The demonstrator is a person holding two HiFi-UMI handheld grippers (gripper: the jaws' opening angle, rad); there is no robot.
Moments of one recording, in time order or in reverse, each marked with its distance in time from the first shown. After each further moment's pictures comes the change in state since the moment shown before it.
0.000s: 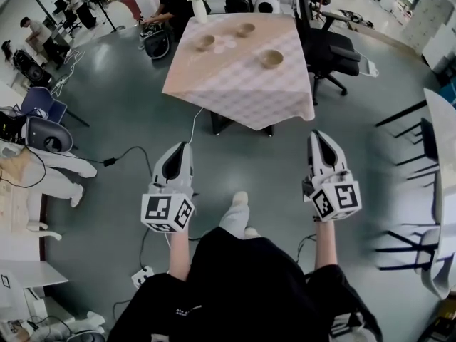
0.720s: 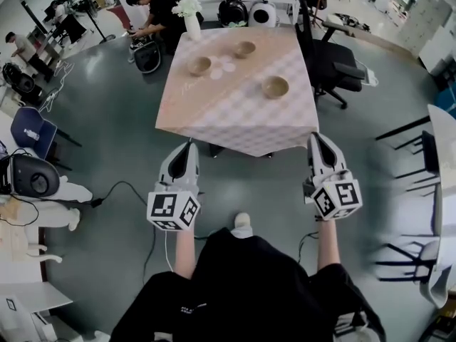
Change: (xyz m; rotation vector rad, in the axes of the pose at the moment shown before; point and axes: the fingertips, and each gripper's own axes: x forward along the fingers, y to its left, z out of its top) left arm 0.171 0.078 -0.008 -0.062 -0.001 -0.041; right arm 0.163 -0.057 -0.027 0.009 0.052 -0.036
